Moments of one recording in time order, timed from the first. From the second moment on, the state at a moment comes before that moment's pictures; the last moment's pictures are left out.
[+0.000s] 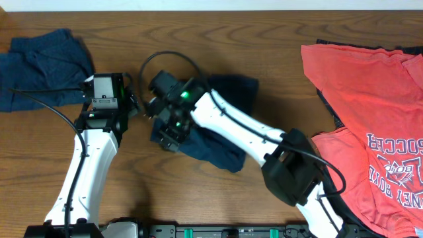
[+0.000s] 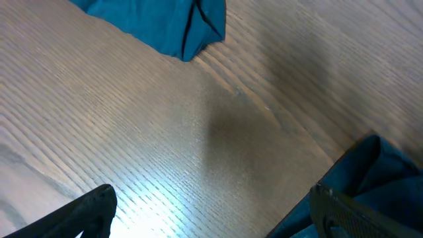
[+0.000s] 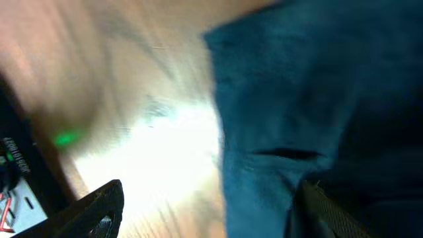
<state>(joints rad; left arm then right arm) 0.02 1.36 0.94 -0.60 -0.31 -0.54 0.90 2.23 1.97 -1.08 -0.32 -0.07</state>
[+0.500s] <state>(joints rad) 0.09 1.36 0.94 -0.60 -0.40 -0.54 0.88 2.23 1.97 -1.08 -0.27 -0.07</state>
